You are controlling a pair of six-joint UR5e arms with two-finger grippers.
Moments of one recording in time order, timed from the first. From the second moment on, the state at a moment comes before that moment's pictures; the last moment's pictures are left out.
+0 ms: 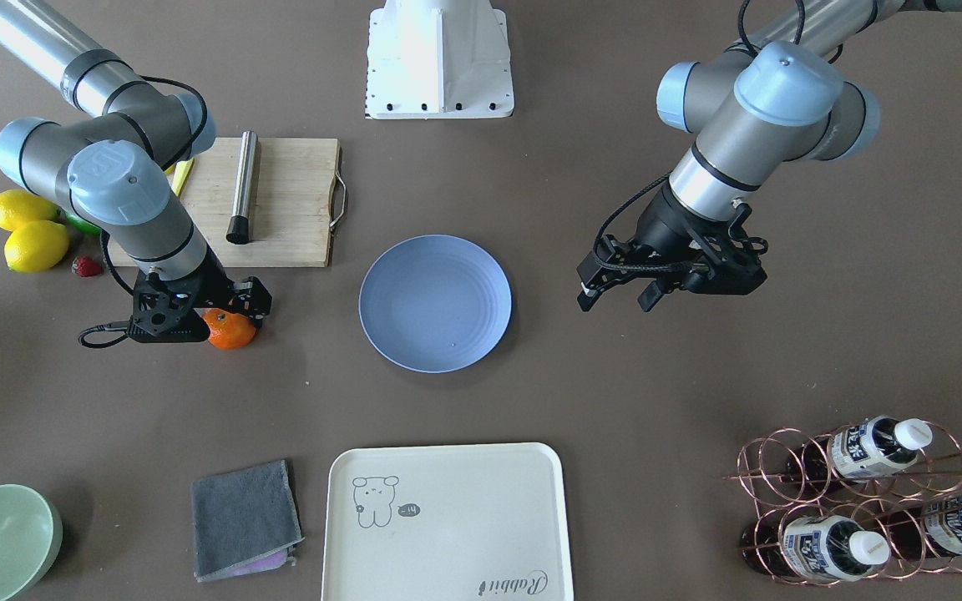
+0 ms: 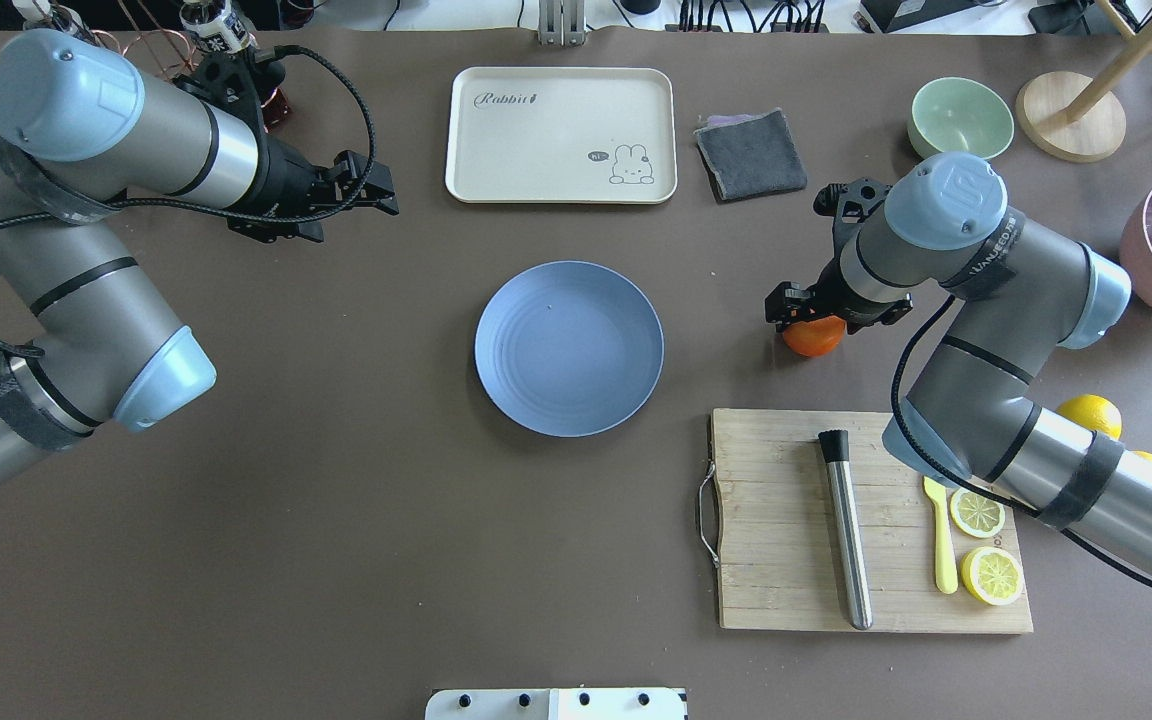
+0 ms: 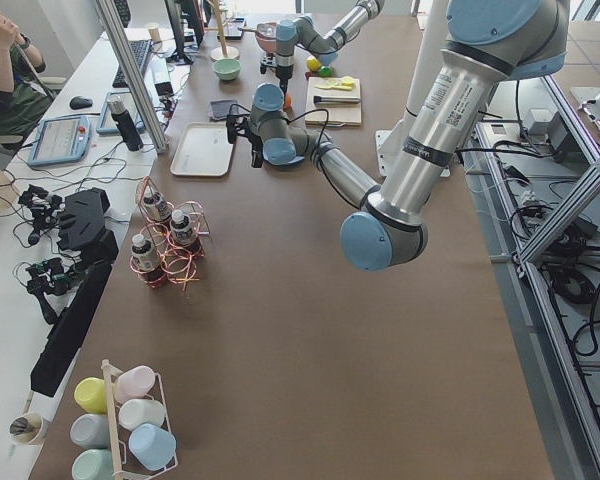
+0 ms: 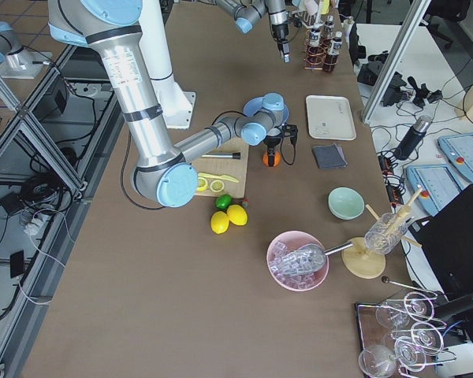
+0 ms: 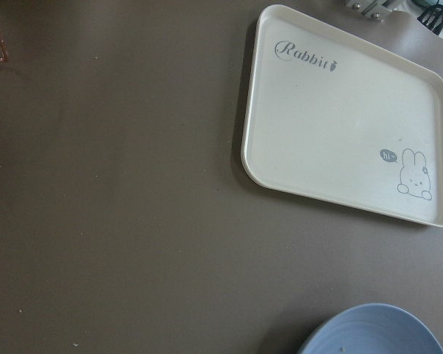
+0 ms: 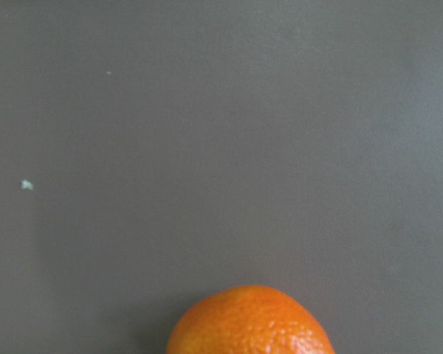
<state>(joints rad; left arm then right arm) -0.83 -2.06 -1.68 -2.09 -2.03 -1.35 0.74 -1.19 1.58 -1.26 1.99 1.05</state>
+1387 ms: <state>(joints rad) -1.01 -1.91 -1.74 -2.03 -2.07 -0.90 0.57 -0.82 1.57 -1.44 1.85 1.26</state>
